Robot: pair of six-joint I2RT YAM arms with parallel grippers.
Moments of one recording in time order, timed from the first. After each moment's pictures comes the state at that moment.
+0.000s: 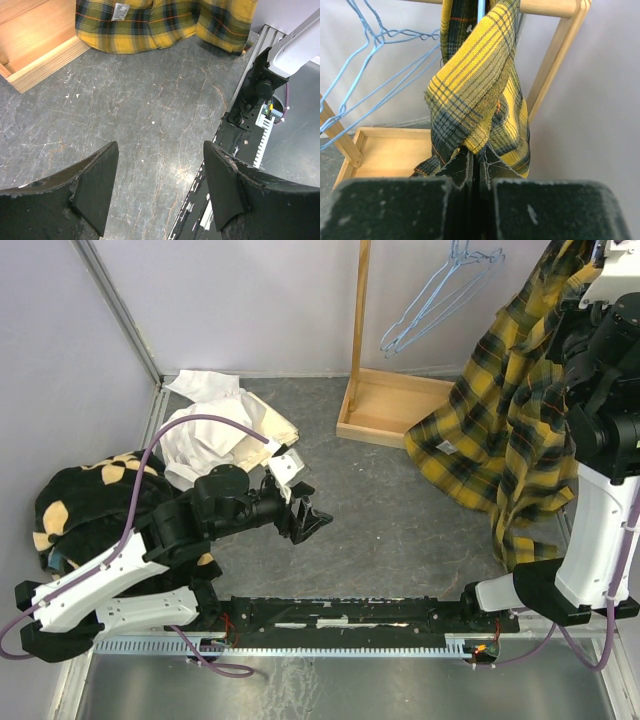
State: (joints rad) left arm -1.07 0.88 1.12 -0.52 0.03 -0.11; right arm 0.12 1.42 2.40 -0.99 0.42 -0.11
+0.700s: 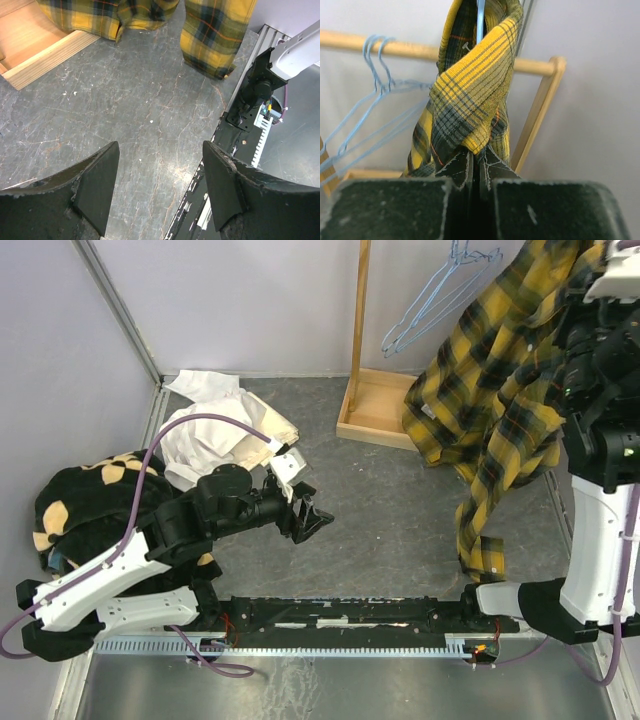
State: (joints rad) left arm -1.07 0.89 1.12 -0.52 0.03 -0.13; right arm 0.12 1.34 2.24 -0.63 0.39 -0.25
